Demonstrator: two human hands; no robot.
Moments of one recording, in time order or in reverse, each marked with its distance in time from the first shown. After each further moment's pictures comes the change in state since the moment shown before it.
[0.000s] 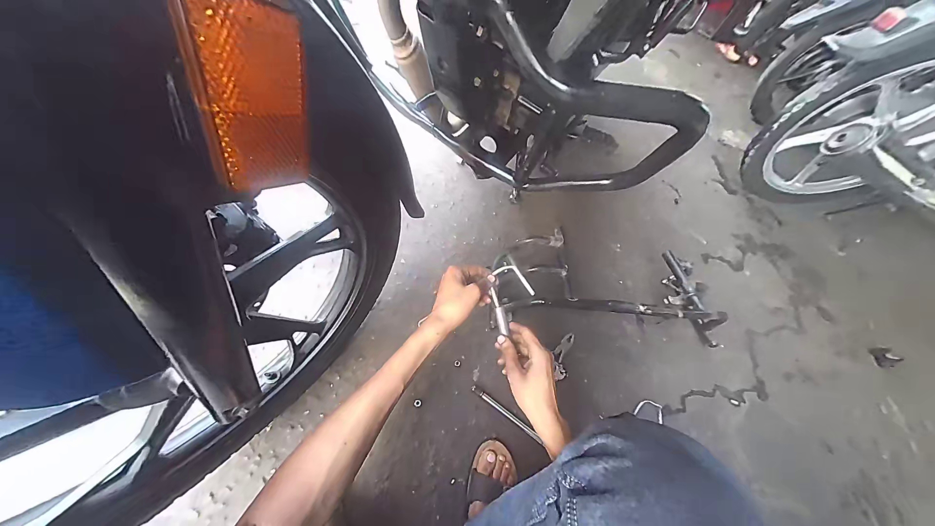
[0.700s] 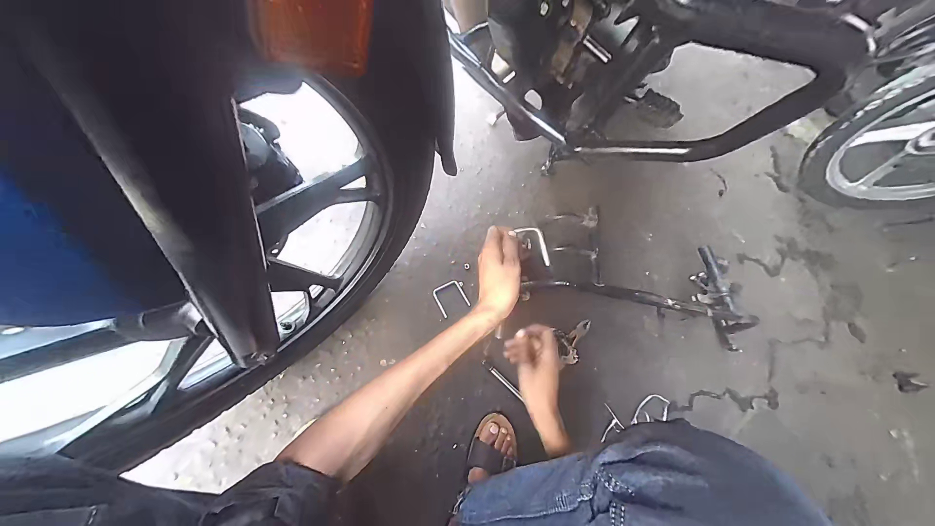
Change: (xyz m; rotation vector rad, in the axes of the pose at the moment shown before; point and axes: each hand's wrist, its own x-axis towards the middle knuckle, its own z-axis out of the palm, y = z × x) left_hand -0.005 -0.023 0.039 -0.262 0.270 0.157; right_hand -0.032 0.038 0.018 -0.088 -0.034 0.101
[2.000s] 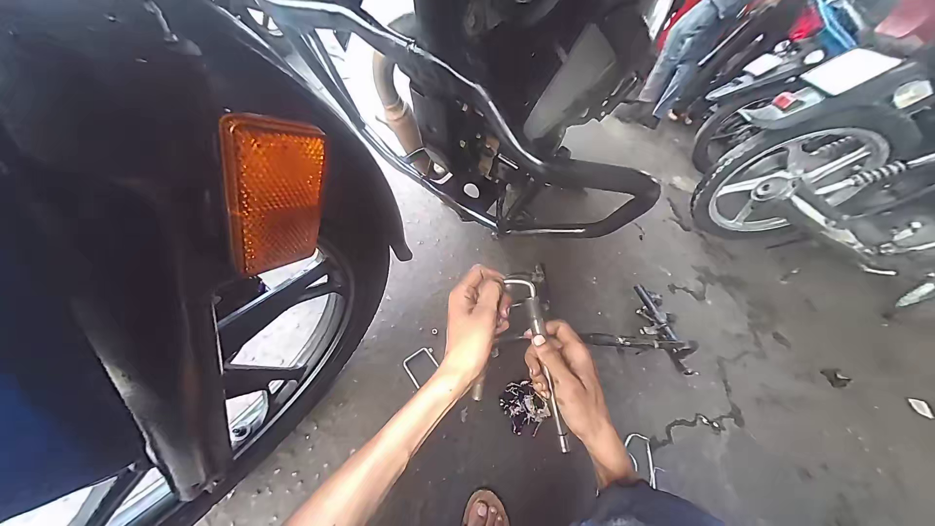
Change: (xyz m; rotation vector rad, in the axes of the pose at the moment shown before) left_hand 0.011 0.074 0.014 -0.316 -0.194 0.132; right_hand 0.061 -0.115 -0.103 0.398 -0.107 -0.187
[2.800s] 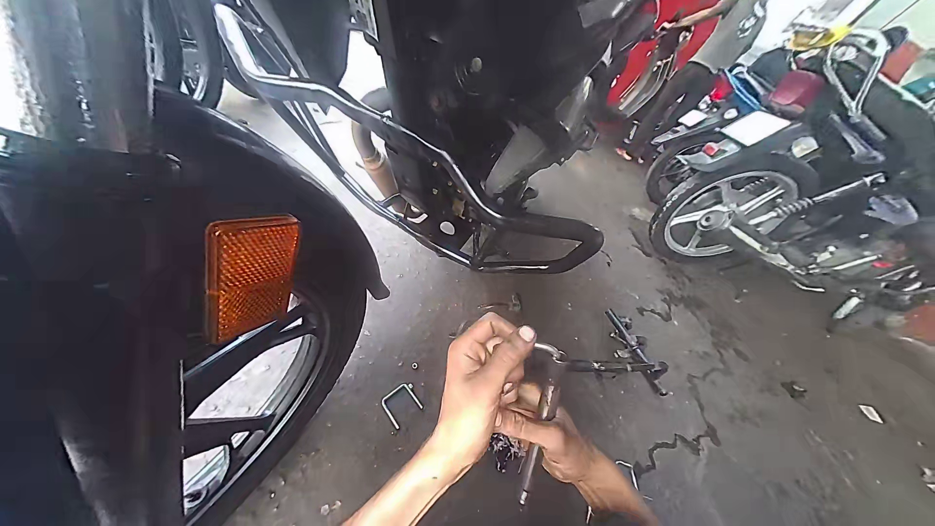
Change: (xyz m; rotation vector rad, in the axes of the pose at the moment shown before) left_hand -0.033 0.041 0.038 -0.334 -0.249 0.023; right_hand -0.009 -0.032 -0.002 0.414 -0.378 0.000
